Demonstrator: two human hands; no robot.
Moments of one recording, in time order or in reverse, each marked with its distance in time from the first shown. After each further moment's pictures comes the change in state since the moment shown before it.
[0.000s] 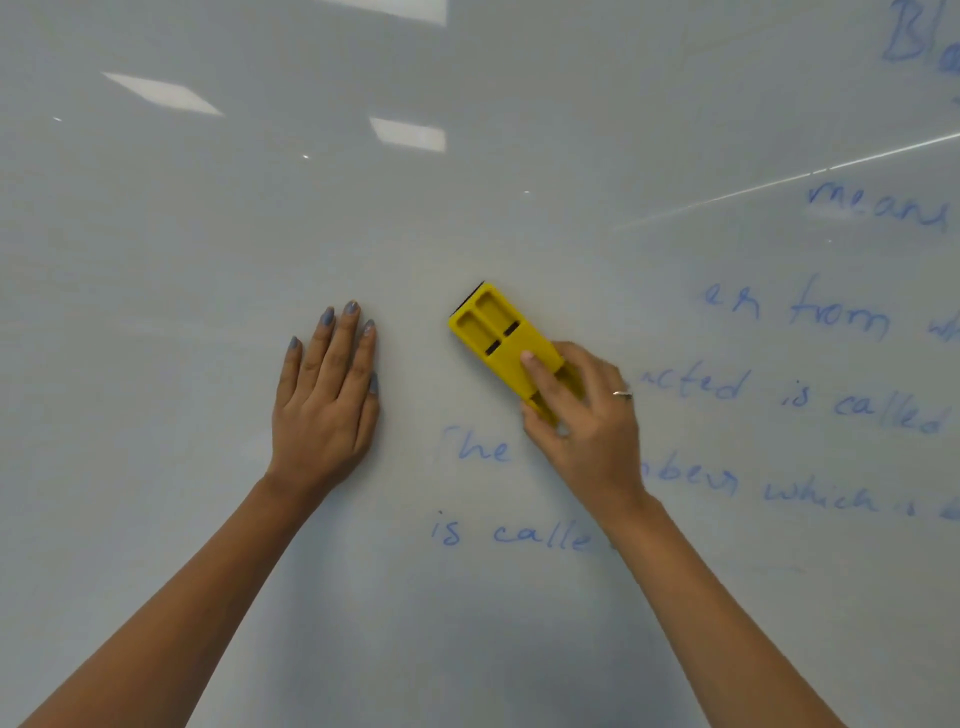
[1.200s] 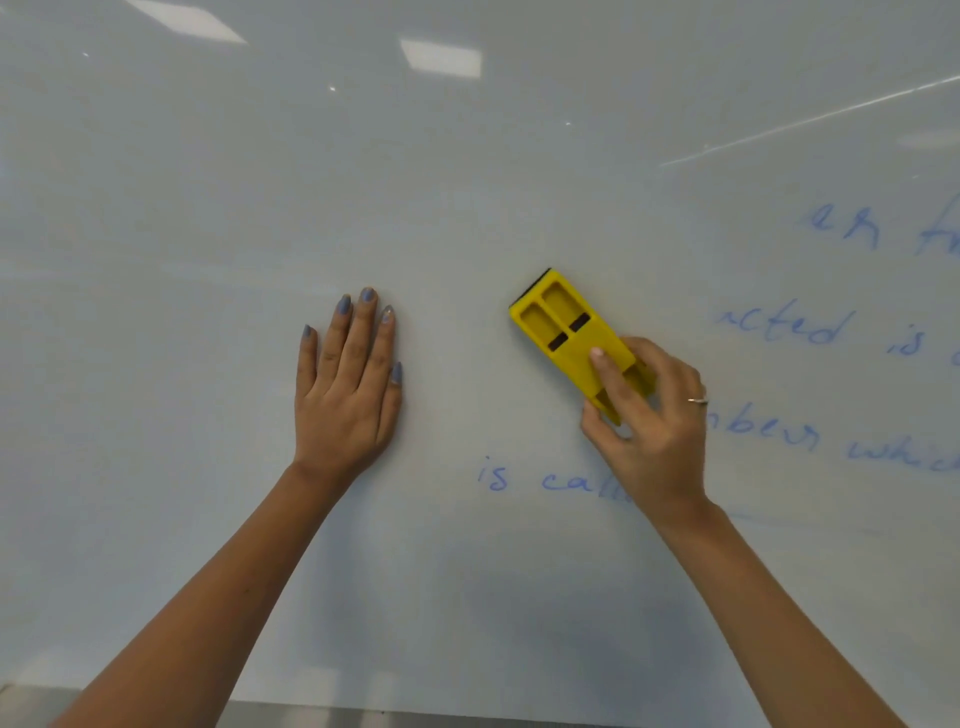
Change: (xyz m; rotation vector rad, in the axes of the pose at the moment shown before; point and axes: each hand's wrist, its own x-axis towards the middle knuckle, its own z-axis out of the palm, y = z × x) left_hand -0.058 -0.015 0.009 0.040 0.031 -0.002; right_hand -0.055 -0.002 0.013 0.014 0.034 0.041
